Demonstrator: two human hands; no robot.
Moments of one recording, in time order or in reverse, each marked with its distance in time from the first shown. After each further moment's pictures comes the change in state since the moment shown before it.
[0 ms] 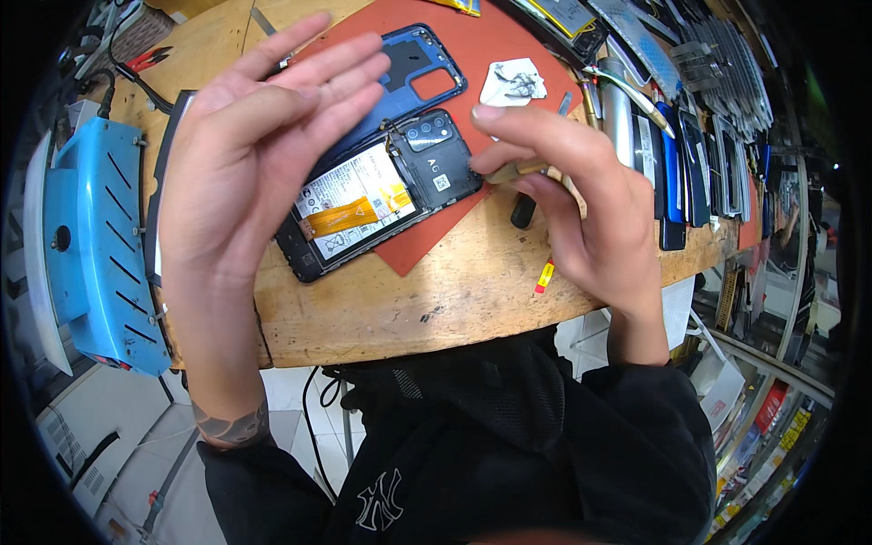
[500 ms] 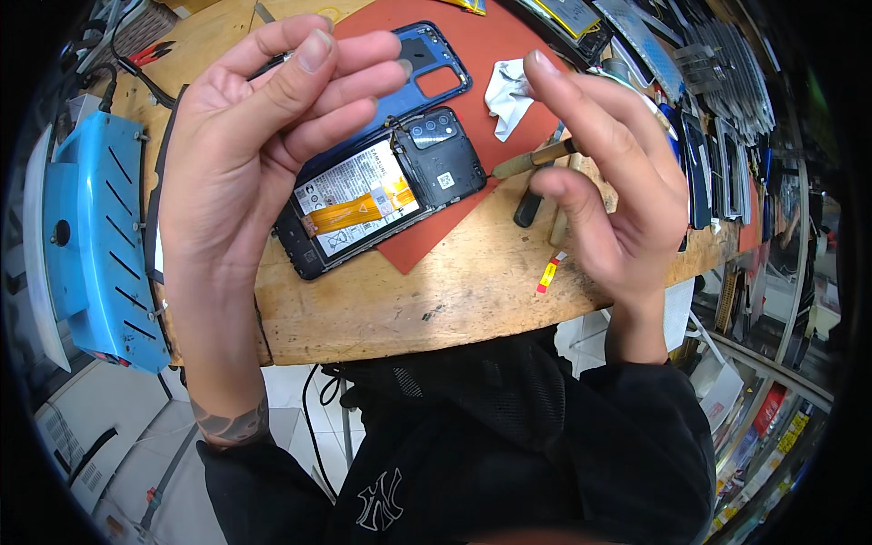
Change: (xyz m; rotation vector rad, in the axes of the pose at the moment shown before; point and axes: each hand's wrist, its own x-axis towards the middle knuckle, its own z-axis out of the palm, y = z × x) left_hand -0.001 0.004 -0.009 0.057 0.031 0.013; right_hand 0.008 -0.002 -0.008 -0.214 0.165 -0.025
